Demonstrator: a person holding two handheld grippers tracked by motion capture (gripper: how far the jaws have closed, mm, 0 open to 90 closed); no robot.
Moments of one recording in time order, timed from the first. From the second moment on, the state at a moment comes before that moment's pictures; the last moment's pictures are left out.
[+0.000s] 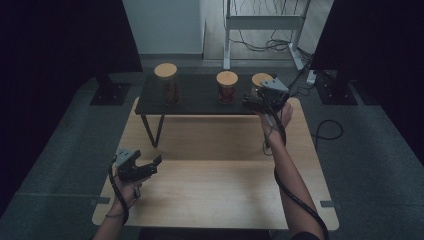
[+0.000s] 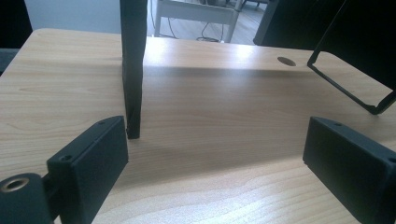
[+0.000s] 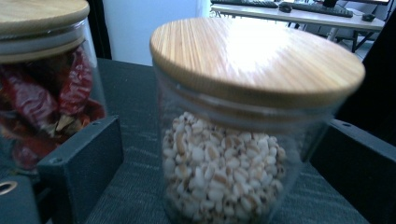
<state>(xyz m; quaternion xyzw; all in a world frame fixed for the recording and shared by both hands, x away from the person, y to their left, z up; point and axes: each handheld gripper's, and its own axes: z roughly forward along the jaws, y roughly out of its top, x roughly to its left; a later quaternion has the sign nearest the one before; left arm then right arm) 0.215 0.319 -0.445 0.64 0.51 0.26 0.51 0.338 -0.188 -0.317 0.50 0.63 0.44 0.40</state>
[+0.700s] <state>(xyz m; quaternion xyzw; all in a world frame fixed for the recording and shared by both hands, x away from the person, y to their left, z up) 0.207 0.312 -0.442 0.64 0.50 0.27 0.51 0.305 -0.199 -0.324 0.50 0.63 0.44 0.39</state>
